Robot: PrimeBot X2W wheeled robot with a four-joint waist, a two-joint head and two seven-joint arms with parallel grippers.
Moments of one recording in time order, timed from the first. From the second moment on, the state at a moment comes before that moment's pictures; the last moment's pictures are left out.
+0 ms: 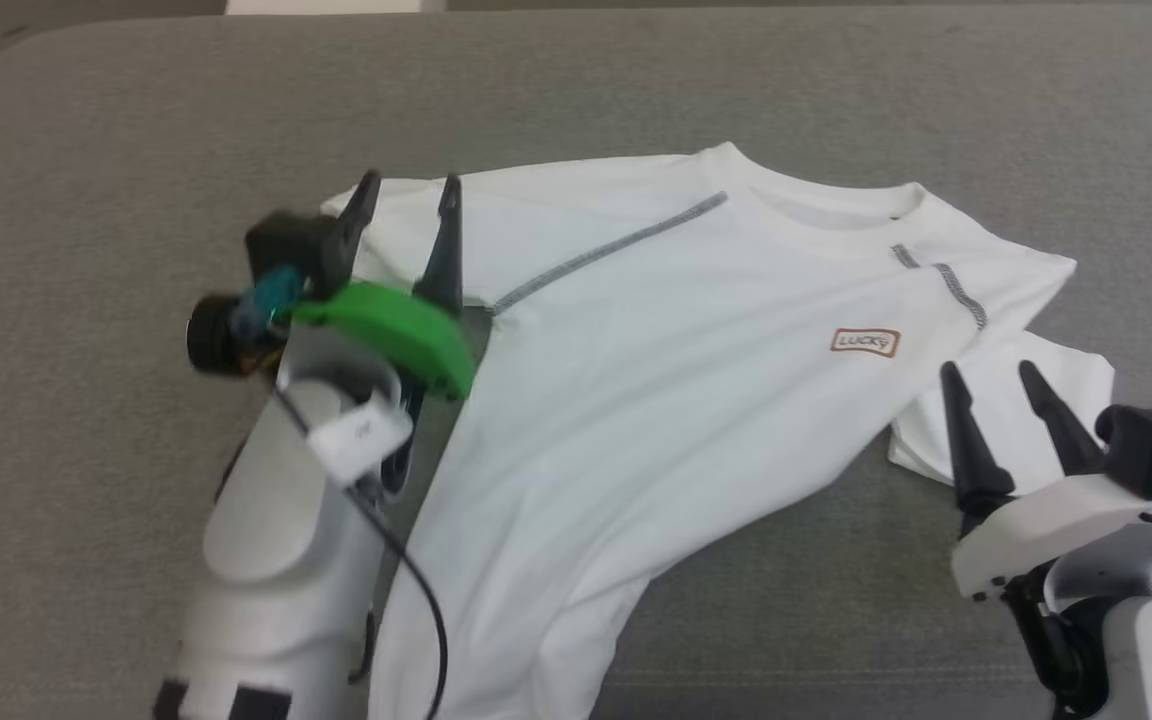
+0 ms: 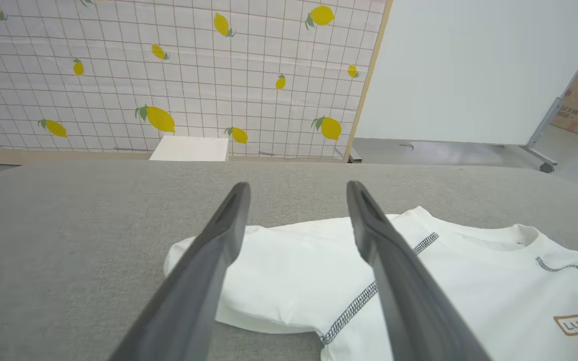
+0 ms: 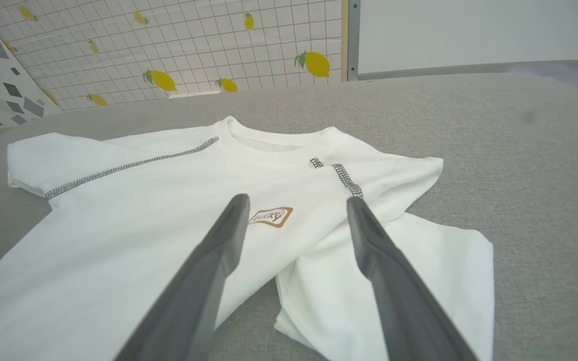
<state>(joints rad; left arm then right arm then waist) -0.59 0.06 -0.18 0.41 -0.26 -0.04 -0.12 -0.12 -0.06 -0.10 0.02 0.19 0.13 0.10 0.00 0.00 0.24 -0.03</state>
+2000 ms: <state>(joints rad) -1.02 0.35 -0.39 0.59 -0.36 -0.12 0.70 -0.25 -0.05 0.03 -0.05 0.20 0.13 0.04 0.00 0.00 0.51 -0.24</state>
